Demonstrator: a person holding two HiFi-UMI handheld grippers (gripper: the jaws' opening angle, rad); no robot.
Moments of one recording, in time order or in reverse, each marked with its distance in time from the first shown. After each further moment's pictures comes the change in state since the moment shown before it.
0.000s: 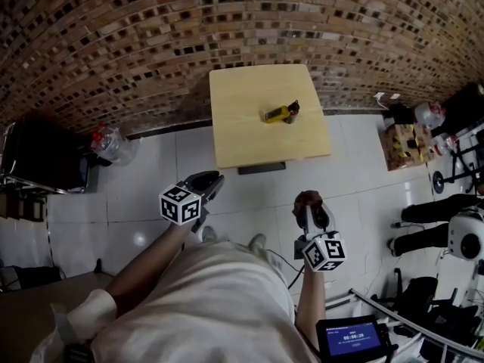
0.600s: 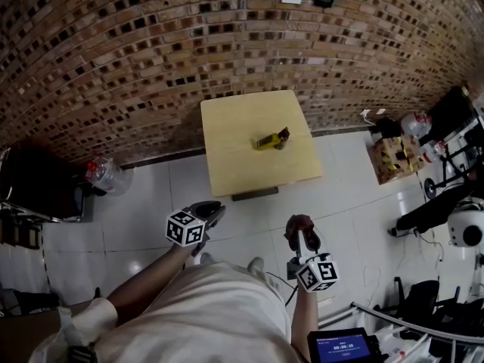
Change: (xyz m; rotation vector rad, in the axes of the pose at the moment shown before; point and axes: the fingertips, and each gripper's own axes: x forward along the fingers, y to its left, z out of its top) left arm 0.016 0.004 -0.017 0.028 0.113 -0.094; right arm -0.001 0.024 0.007 0.015 -0.083 0.003
